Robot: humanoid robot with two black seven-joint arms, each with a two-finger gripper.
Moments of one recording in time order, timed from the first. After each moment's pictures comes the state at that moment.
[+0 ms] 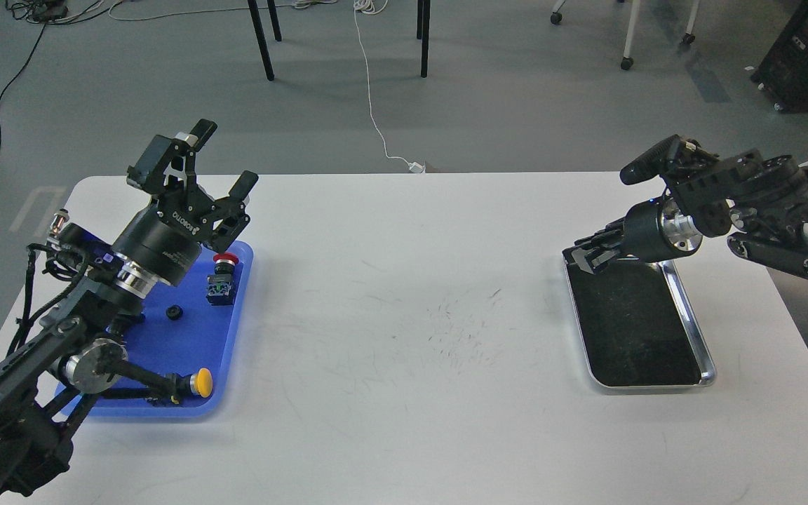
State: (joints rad) left arm -0.28 0.40 -1.08 -1.25 0.68 -0.34 -0.46; right arm 1.50 -0.42 -0.75 0.96 -1.14 0.19 0.49
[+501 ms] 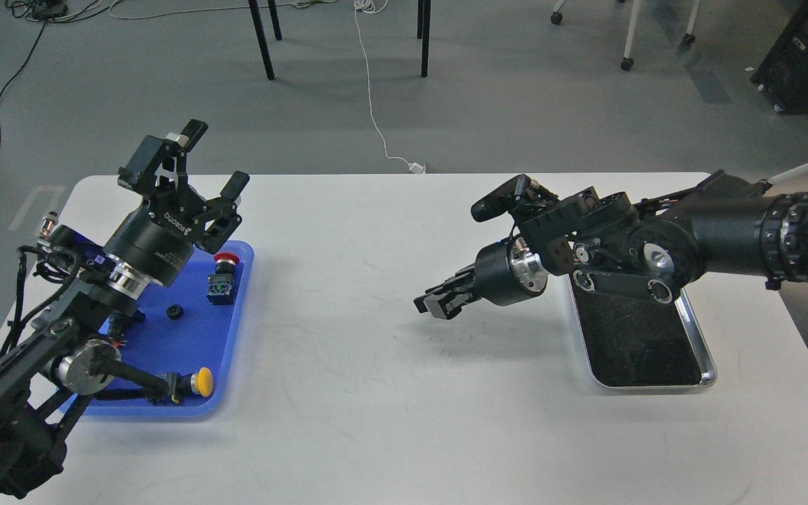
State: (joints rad) left arm -0.26 0.41 -1.10 -1.25 0.68 -0.35 -0.46; right arm 1.47 -0.06 -0.78 0.97 -0.94 0.13 0.49
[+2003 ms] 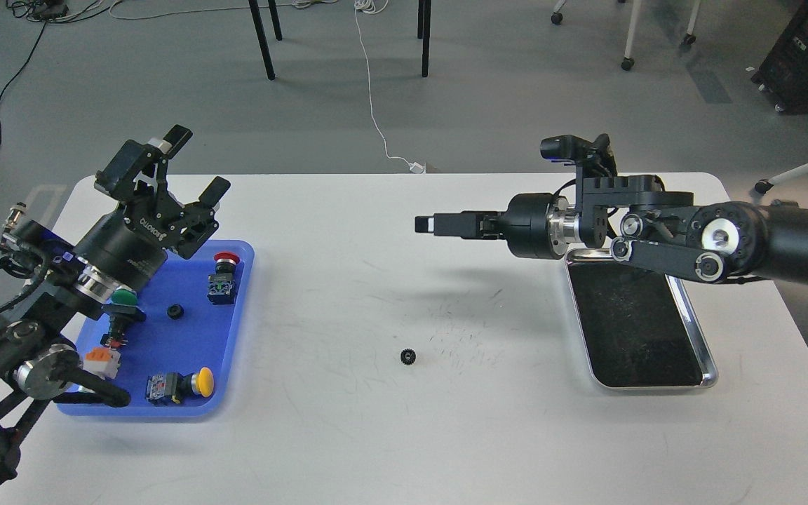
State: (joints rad) left arm -0.27 0.52 -1.10 -1.28 0.80 -0.43 -0.49; right arm 1.30 -0.40 -0.37 1.04 -0.63 0.11 0.49
